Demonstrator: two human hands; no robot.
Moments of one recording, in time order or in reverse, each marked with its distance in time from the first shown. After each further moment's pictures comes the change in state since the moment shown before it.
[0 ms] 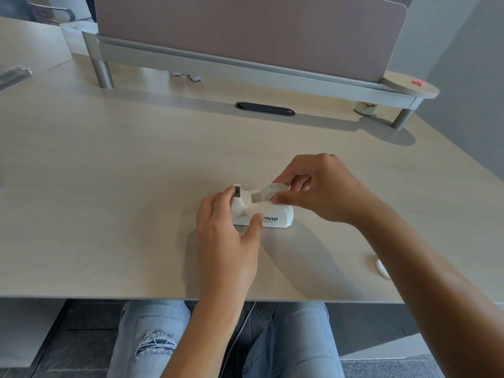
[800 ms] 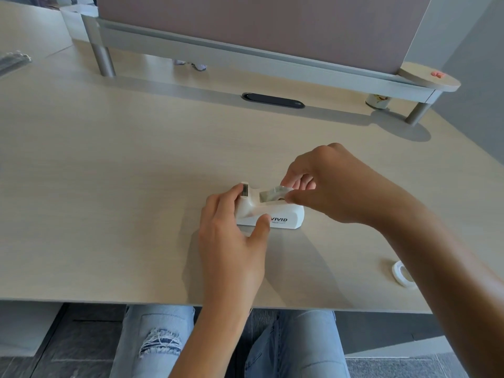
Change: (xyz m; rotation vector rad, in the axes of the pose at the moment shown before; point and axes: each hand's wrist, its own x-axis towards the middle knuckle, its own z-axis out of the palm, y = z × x) left_hand 0.003 -0.006 0.001 -0.050 0.002 -0.020; right_hand 0.012 -0.024 -0.009 -0.273 -0.160 0.008
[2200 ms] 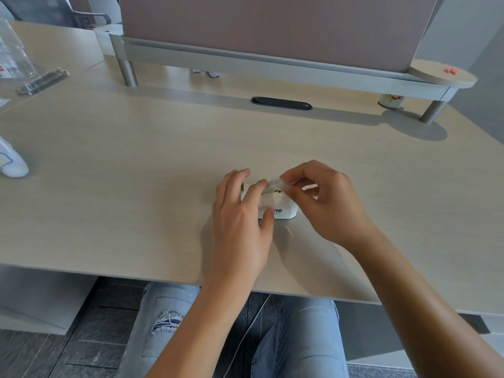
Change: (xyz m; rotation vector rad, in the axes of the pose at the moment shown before) left_hand -0.001 0.009 0.018 0.380 -0.074 0.289; right_hand -0.032 0.023 0.054 0.502 0.384 0.048
